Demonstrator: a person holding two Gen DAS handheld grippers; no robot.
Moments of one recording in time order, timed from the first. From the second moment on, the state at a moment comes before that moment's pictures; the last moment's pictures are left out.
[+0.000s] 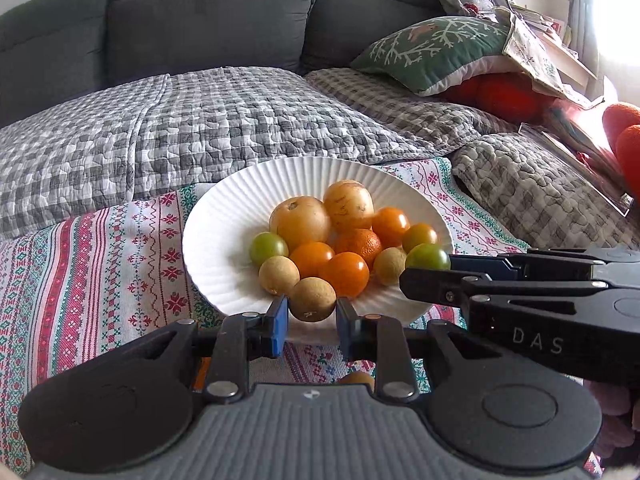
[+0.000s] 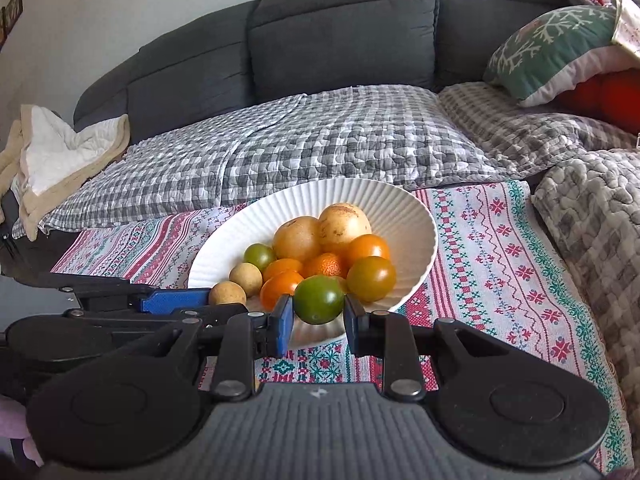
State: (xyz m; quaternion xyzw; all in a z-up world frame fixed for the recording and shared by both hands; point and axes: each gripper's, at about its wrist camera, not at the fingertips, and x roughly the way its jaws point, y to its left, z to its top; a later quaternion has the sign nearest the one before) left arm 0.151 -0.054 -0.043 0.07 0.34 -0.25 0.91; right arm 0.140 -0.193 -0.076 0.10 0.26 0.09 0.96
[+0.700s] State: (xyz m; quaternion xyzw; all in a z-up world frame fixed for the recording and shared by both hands) left arm 0.155 -0.056 -0.043 0.07 0.33 -0.25 0.91; right arm 0.142 -0.193 -0.076 0.10 0.27 0.09 0.96
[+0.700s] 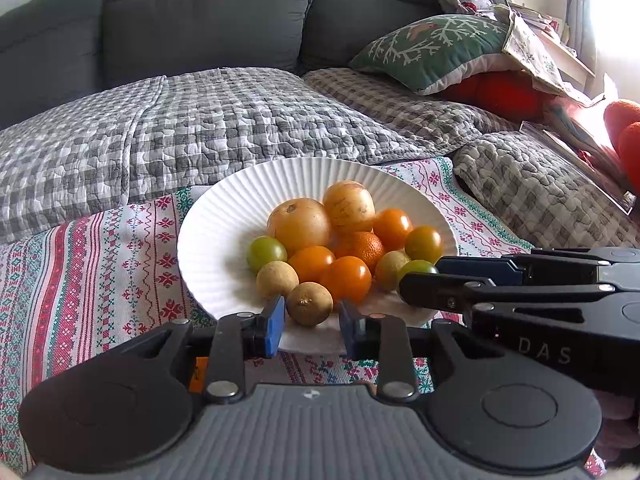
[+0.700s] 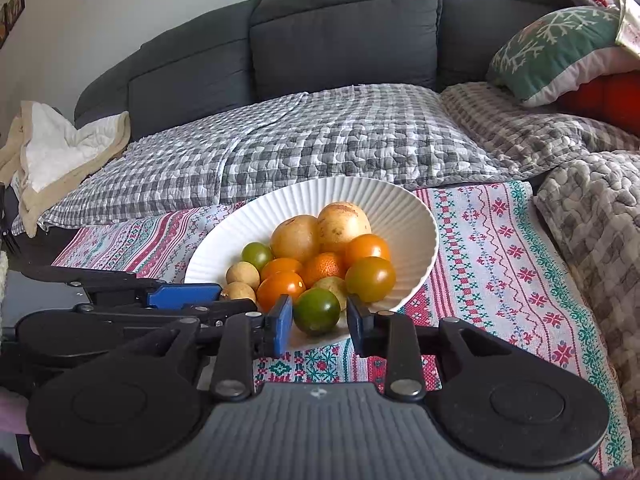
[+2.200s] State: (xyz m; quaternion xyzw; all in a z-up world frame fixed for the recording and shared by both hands) left arm 0.098 -0.011 -0.029 0.09 0.36 -0.22 0.90; right arm 0.093 -0.190 -0.066 0.06 0.29 0.08 0.95
